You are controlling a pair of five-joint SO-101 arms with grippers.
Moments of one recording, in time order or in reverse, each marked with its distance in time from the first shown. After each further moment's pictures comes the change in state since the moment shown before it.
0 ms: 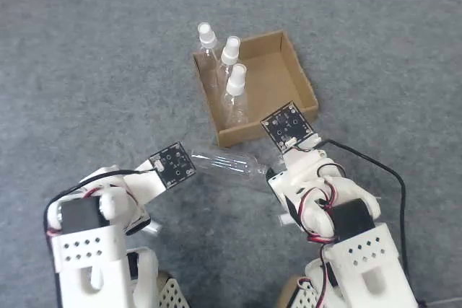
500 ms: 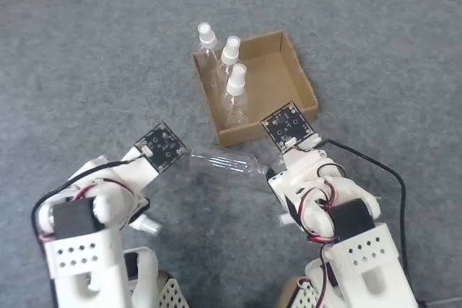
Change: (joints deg) left arm 0.0 0.0 -6.2 0.0 9.9; right arm 0.0 0.0 0.0 0.0 0.0
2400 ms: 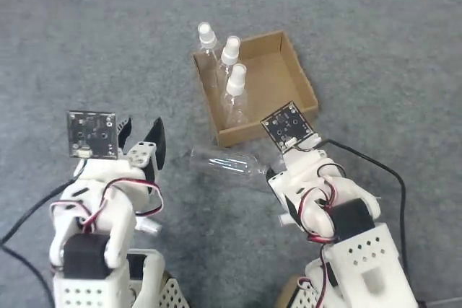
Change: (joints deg) left arm 12.3 -16.8 3.5 -25.1 57.8; right arm 0.0 0.0 0.0 0.0 0.0
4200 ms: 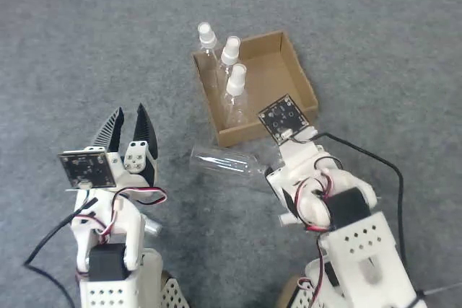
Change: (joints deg) left arm -3.7 -21.9 28.5 -26.2 4.2; right arm 0.0 5.7 -3.5 0.7 0.0
